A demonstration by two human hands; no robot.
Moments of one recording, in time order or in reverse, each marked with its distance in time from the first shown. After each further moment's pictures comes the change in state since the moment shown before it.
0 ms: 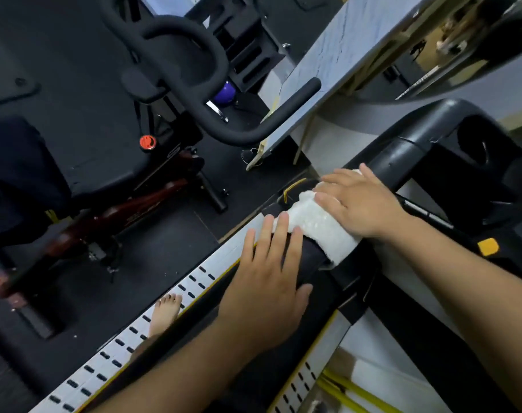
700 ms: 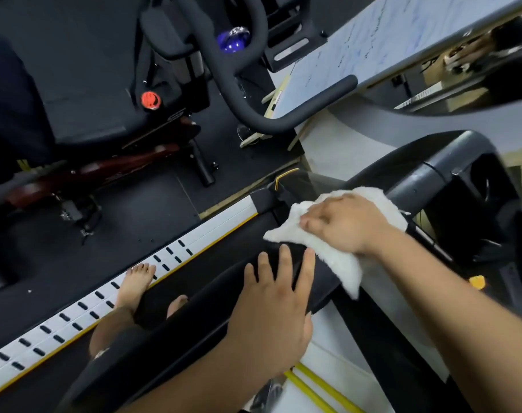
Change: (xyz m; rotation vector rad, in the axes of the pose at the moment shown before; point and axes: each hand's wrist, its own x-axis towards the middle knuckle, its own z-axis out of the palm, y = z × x) left_hand -0.011 -0.009 0.003 -0.239 -0.222 -0.134; right_hand 0.038 -0.059 -0.011 -0.147 -0.321 -0.059
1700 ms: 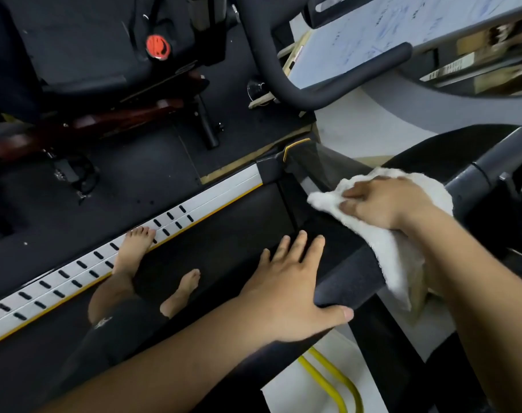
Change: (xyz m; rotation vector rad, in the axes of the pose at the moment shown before) left_hand 0.040 -0.042 -0.023 -0.522 -0.375 0.009; right_hand 0.048 0.023 -0.014 -0.132 -0.273 0.199
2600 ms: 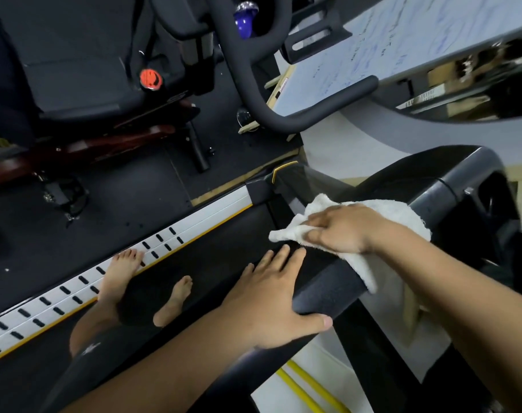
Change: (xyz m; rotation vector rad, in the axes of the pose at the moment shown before) left_hand -0.001 -0.001 0.001 0.003 0.065 0.006; right_hand -0.019 -0.024 -0.005 0.095 -0.184 -0.158
